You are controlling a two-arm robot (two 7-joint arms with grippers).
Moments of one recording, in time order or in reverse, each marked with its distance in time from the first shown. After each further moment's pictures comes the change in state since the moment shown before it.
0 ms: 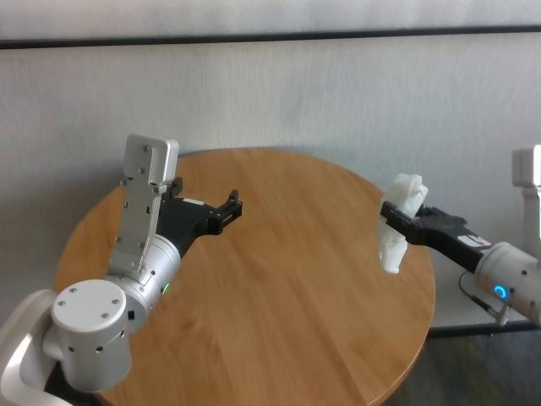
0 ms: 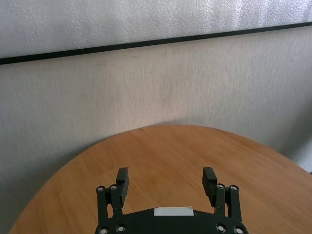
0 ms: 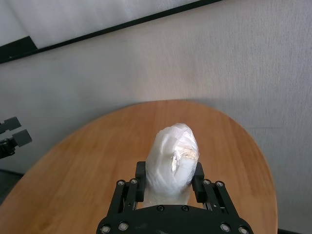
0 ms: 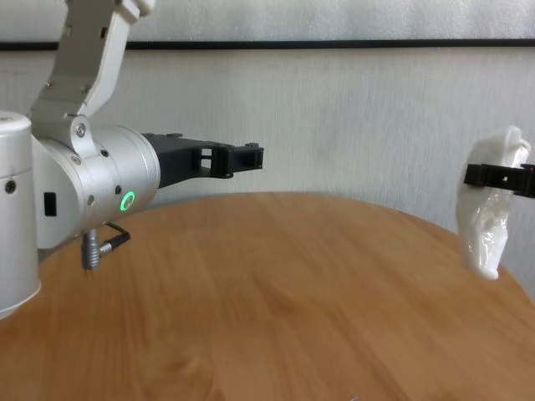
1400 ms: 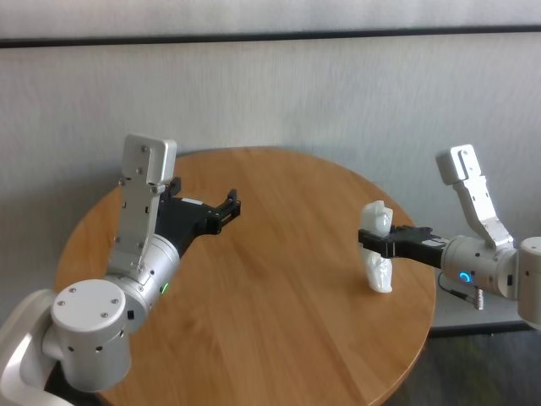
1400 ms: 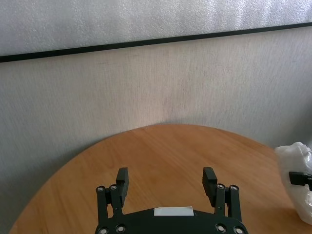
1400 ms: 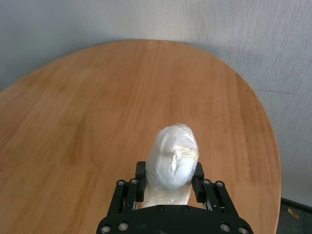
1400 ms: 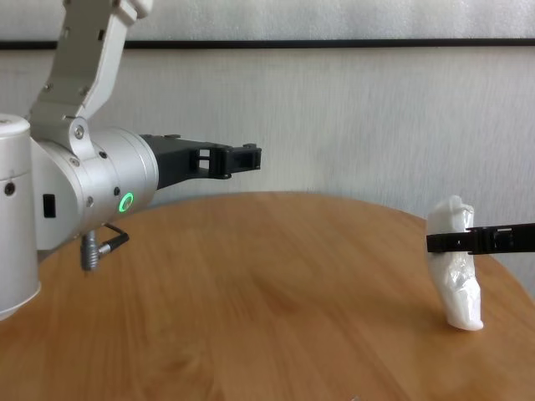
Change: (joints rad) left arm -0.001 0.001 -0.001 0.007 -0.005 -0.006 0.004; right arm 0.269 -0.096 -0.145 0.362 -0.190 0.151 0.122
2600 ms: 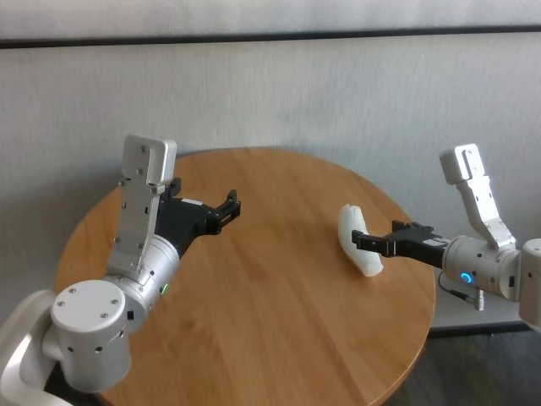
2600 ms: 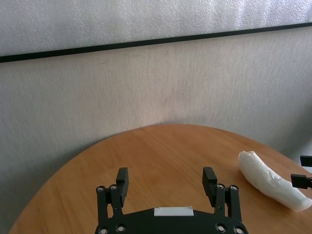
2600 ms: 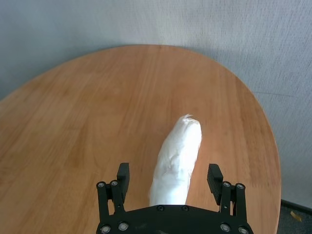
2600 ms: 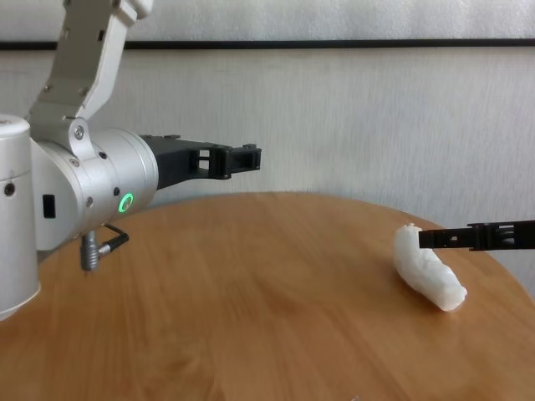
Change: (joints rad) left arm 0.000 0.000 0.000 0.001 -0.001 -0.001 0.000; right arm -0.002 0.001 0.000 -0.004 0.002 0.002 -0.002
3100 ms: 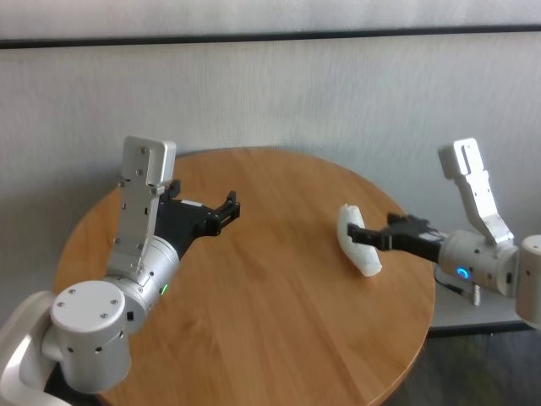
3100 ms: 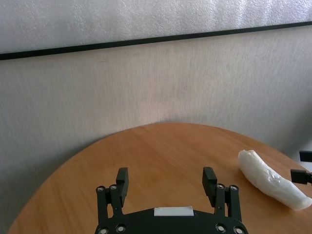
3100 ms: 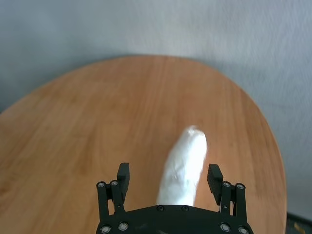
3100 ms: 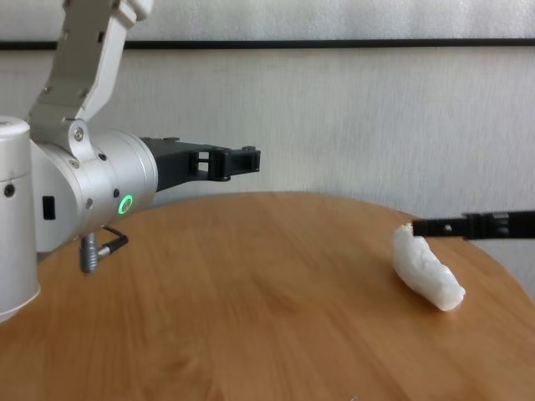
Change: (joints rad) left arm 0.007 -0.009 -0.012 -0.005 -0.001 0.014 0.008; right arm 0.008 -0.012 -0.003 -0.027 -0.019 -0.026 0.013
